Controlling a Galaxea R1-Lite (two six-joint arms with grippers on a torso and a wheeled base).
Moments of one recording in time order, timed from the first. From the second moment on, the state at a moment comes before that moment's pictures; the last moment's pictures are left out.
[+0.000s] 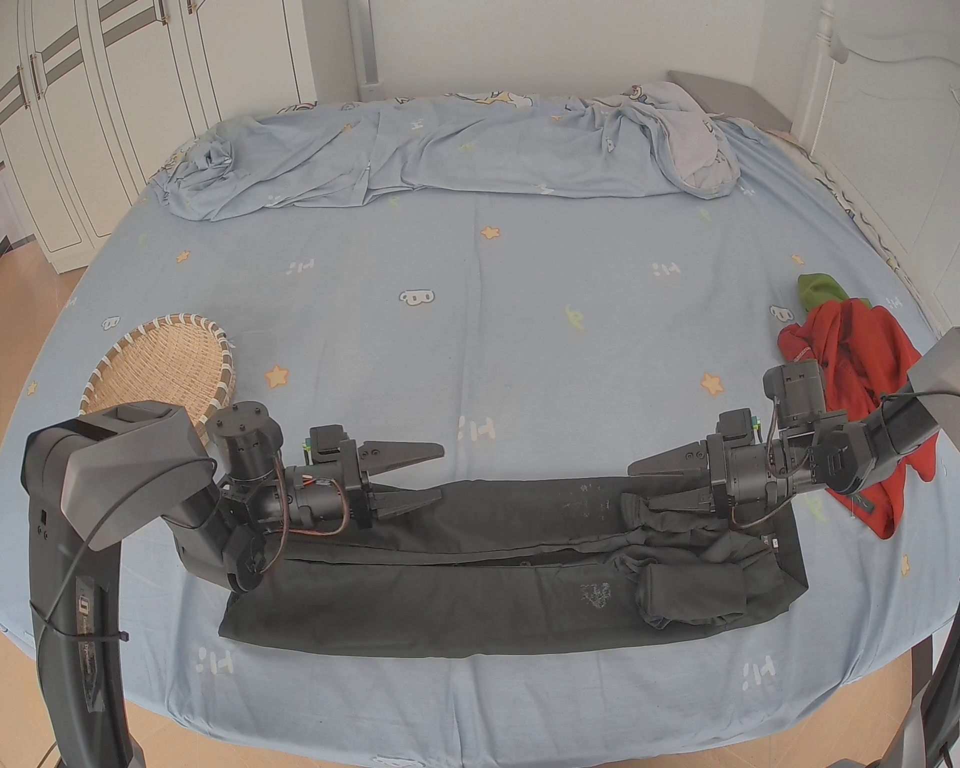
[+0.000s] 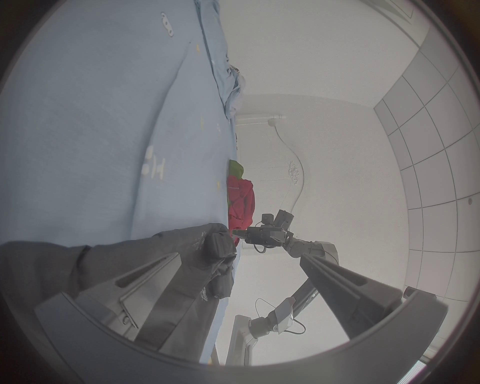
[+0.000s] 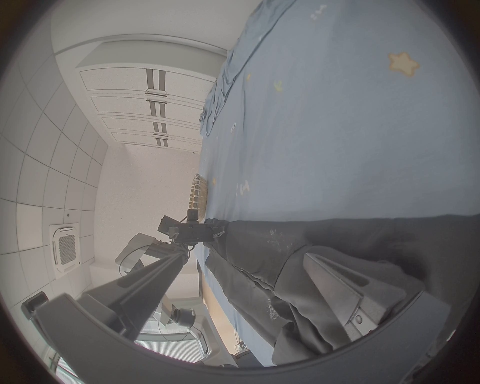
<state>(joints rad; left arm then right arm) -0.19 2.40 -0.93 -1.44 -1.11 -1.13 0.15 2.10 -1.06 -0.31 0.99 0.46</state>
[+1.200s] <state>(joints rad) 0.17 2.30 -0.78 -1.45 -1.11 -1.06 0.08 2.15 -1.00 -0.31 0.99 0.40</state>
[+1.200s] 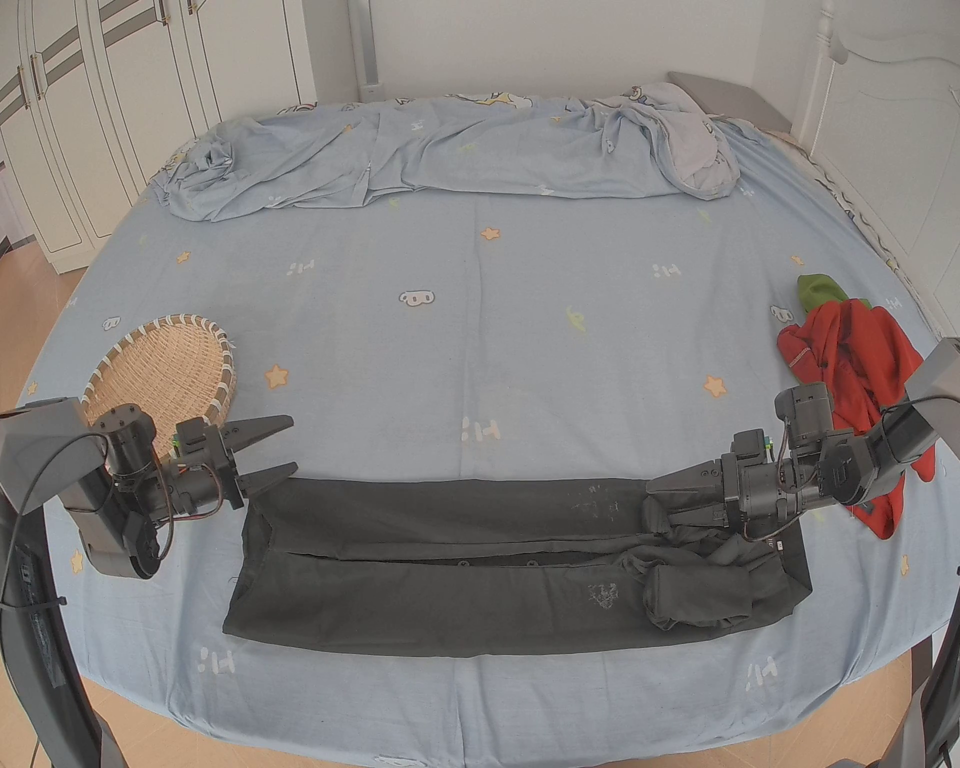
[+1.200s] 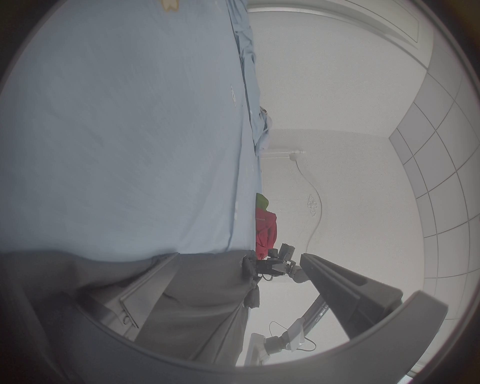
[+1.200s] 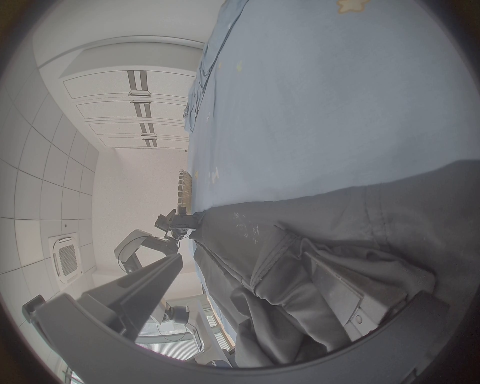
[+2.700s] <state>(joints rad) 0.37 2.30 -0.28 -1.55 -1.23 -0.47 -0.01 1.64 -0.84 -0.30 1.07 0.42</state>
